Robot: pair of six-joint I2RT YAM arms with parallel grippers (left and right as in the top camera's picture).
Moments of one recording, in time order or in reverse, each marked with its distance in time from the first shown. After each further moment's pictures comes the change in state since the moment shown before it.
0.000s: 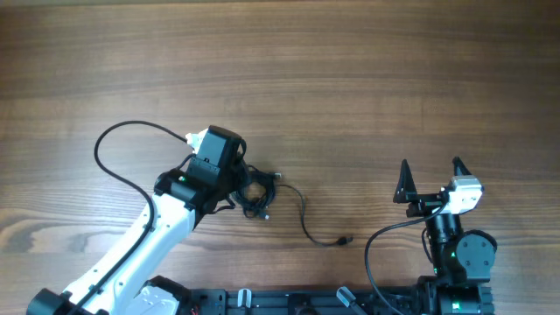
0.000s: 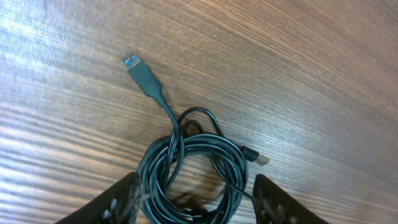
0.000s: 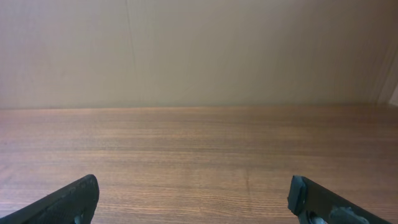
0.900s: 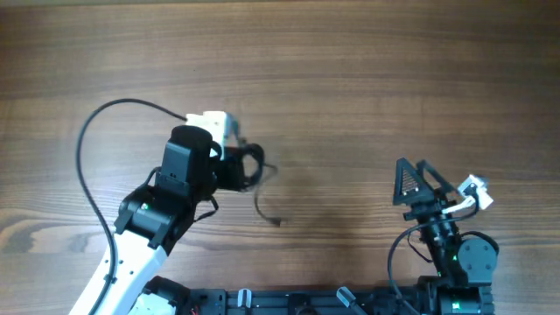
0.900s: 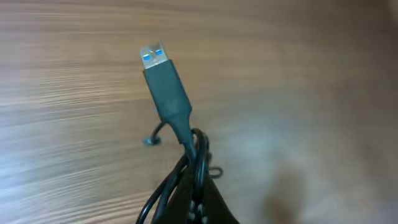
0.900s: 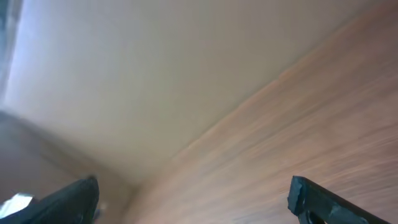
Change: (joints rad) left arm 0.051 -0.256 0.049 0.032 0.199 0.488; right arm -0.001 0.001 0.000 0.071 -0.247 0.840
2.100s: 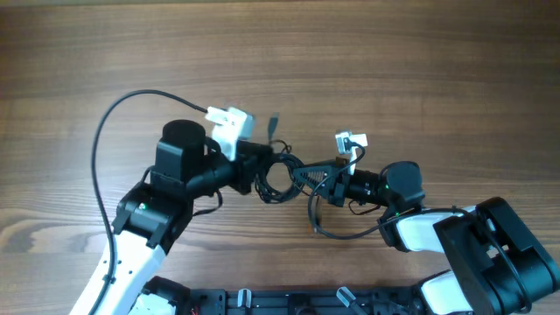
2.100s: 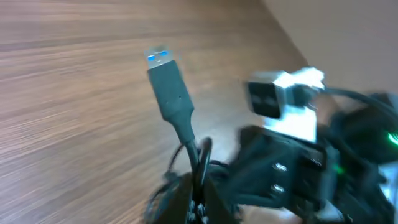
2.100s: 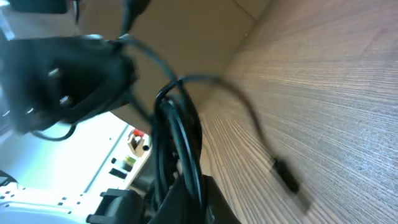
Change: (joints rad) left arm 0.033 -0.003 0.000 0.158 0.334 0.085; right arm 0.415 1.618 0.249 1.318 -0.612 0.066
